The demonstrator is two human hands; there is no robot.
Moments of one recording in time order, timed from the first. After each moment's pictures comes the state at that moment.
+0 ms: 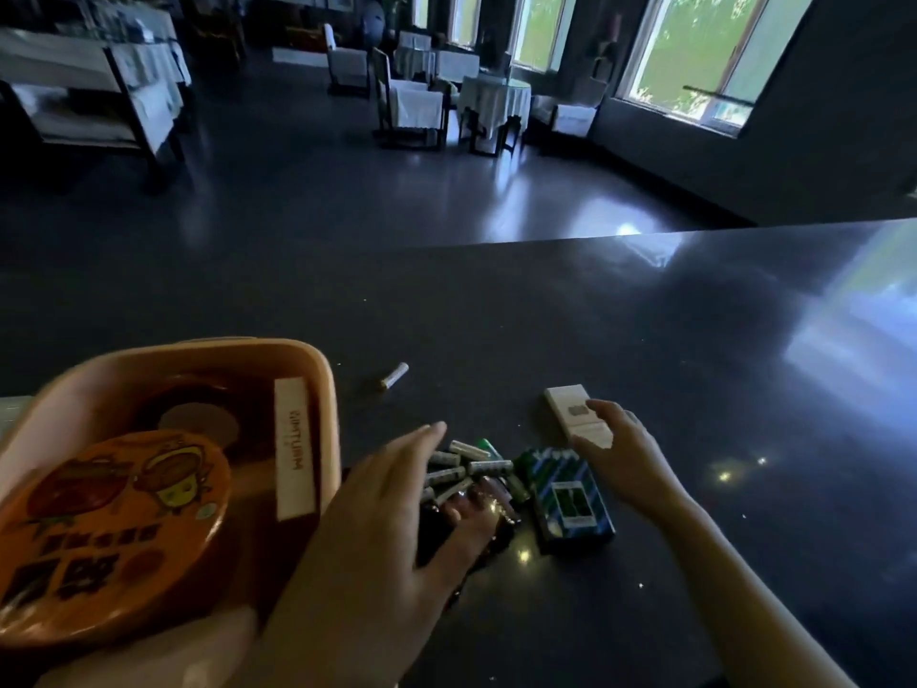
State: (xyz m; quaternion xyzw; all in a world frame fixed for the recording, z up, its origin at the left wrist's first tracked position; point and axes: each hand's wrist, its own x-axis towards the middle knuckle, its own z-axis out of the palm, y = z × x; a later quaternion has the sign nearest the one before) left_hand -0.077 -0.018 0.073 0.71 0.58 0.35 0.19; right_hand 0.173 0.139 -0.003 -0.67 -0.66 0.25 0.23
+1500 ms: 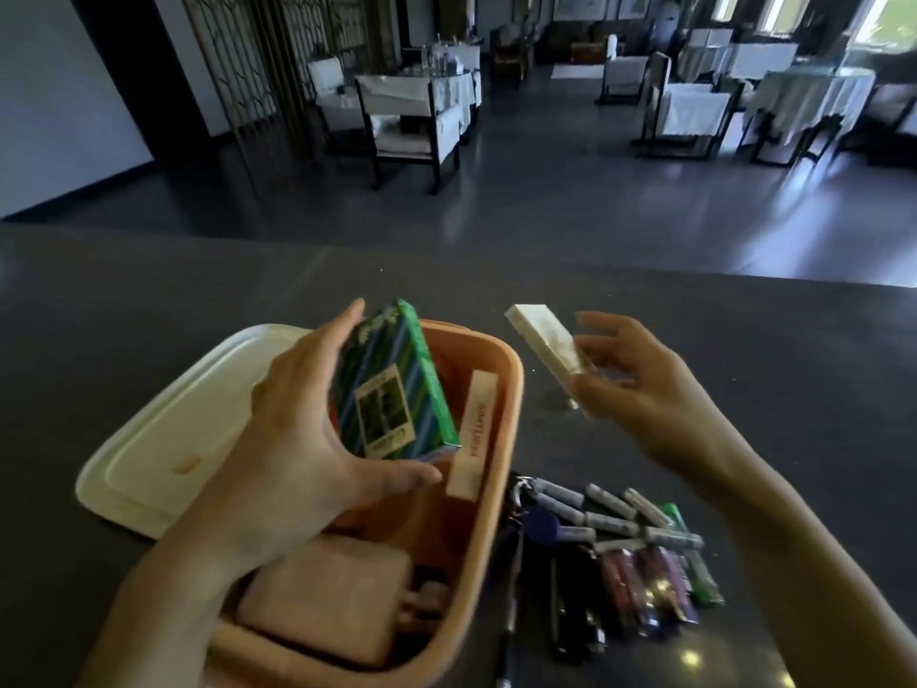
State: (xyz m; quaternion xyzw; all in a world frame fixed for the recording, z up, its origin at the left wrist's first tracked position) left_hand -0.171 -0.054 0.113 0.51 0.74 0.44 0.06; right_hand 0.010 0.147 0.093 -0.29 -0.78 0.47 0.30
